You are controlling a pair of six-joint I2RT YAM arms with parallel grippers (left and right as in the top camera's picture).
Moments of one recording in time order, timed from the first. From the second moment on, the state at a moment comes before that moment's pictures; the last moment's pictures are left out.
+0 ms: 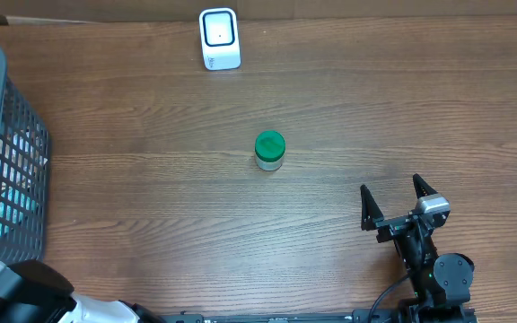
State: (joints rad) left arm 0.92 1.76 2.07 -1.49 0.12 -0.45; right arm 0.07 0.01 0.02 -0.02 -0.15 0.07
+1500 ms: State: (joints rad) left arm 0.96 1.77 1.13 -0.56 0.01 -0.60; right arm 0.07 0.01 0.02 -0.02 -0.15 0.07
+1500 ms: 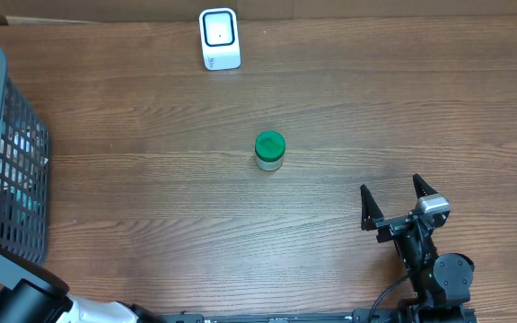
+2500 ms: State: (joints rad) left arm 0.97 1.56 1.37 -0.75 0.16 -0.58; right arm 0.07 0.01 0.02 -0.02 -0.15 0.07
